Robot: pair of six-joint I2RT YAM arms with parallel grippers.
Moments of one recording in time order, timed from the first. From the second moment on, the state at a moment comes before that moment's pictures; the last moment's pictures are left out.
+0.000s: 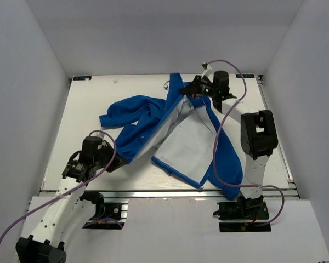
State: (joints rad) left arm -0.26 0.67 0.60 -0.74 0.25 -0.85; right arm 0.25 2.05 1.48 0.38 -0.77 0.56
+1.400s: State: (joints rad) left arm -0.40 2.24 1.79 -0.58 0.21 -0.48; right arm 0.08 1.40 0.73 -0.46 -0.14 0.47
